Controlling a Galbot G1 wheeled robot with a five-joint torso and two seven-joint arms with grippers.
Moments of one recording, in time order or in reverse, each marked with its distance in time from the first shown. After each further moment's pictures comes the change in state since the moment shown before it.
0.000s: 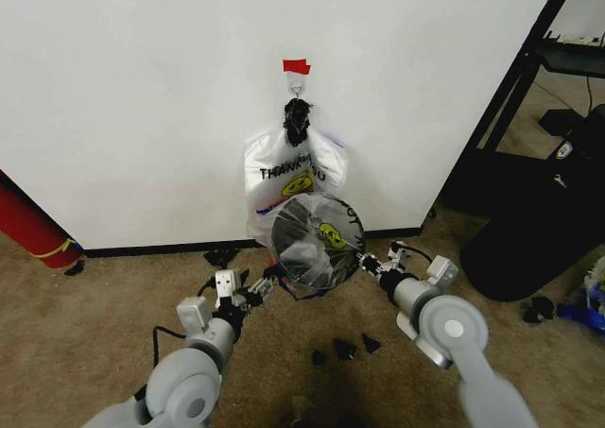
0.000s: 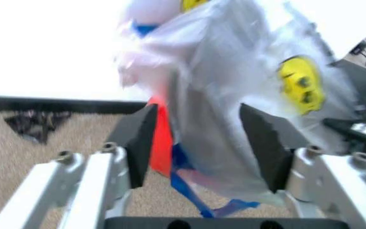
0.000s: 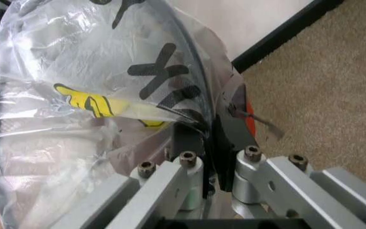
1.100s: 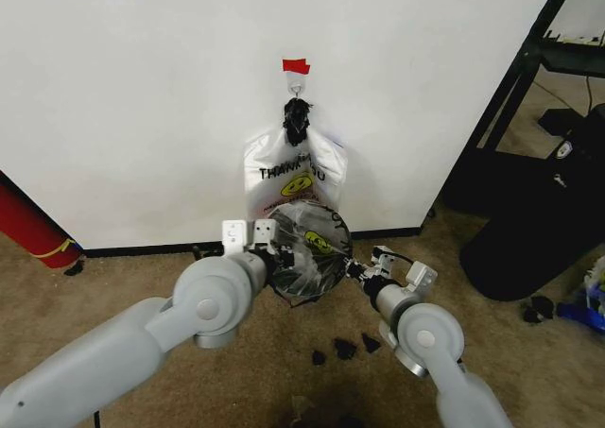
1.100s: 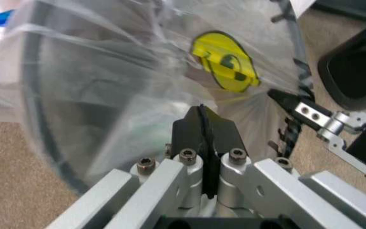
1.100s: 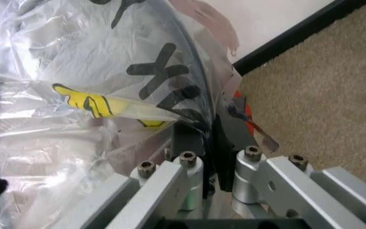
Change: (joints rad) left arm -0.751 -0.060 0.428 0.134 -0.672 0.250 -0.437; right arm 0.001 0.039 -0.068 -0.019 -0.165 0.010 -0.036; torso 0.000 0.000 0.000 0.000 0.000
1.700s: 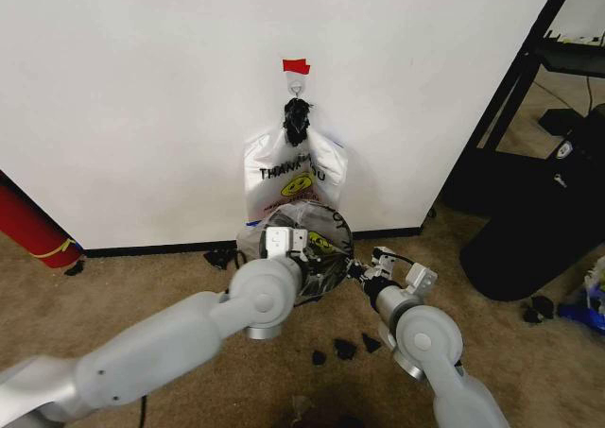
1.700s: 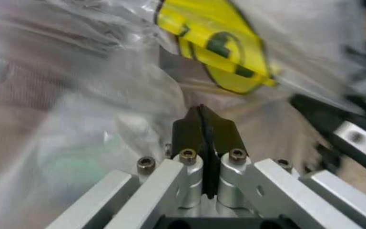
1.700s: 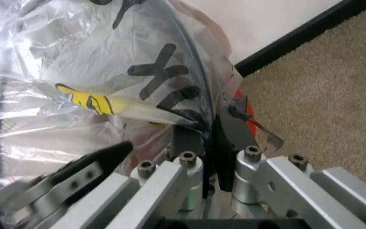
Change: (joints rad) left arm -0.022 -0.209 0.115 0.252 0.132 -0.059 -0.007; right arm -0.015 0.002 0.009 0.006 -0.038 0.002 -0.021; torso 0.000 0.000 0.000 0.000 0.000
